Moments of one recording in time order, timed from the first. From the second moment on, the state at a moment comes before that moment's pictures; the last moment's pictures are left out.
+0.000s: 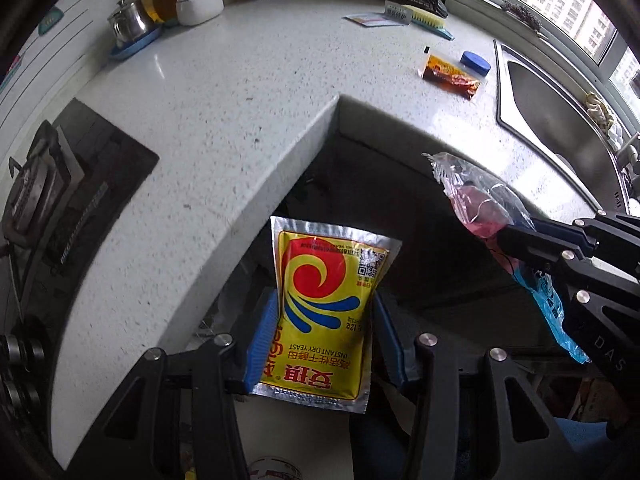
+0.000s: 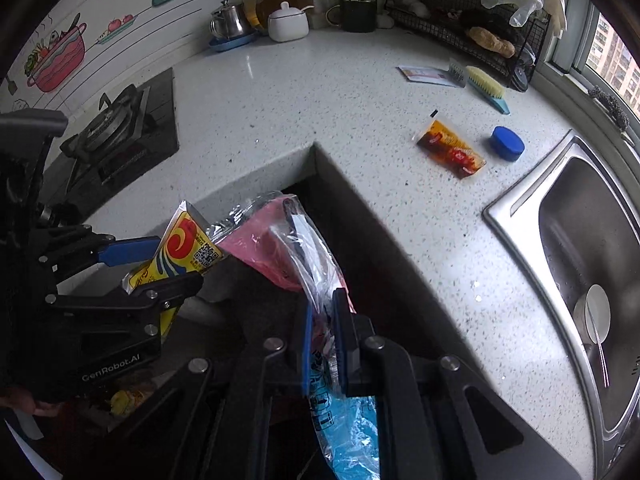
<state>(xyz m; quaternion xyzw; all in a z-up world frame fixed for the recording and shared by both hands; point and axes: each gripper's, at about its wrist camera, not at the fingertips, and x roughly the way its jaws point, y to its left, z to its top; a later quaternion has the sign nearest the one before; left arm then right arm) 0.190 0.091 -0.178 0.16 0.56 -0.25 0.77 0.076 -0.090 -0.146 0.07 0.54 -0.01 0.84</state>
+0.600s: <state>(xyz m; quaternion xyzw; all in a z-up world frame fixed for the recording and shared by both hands) 0.168 0.086 -0.389 0.13 0.63 -0.23 0.73 0.070 -0.089 -0.341 0.05 0.60 0.00 0.80</state>
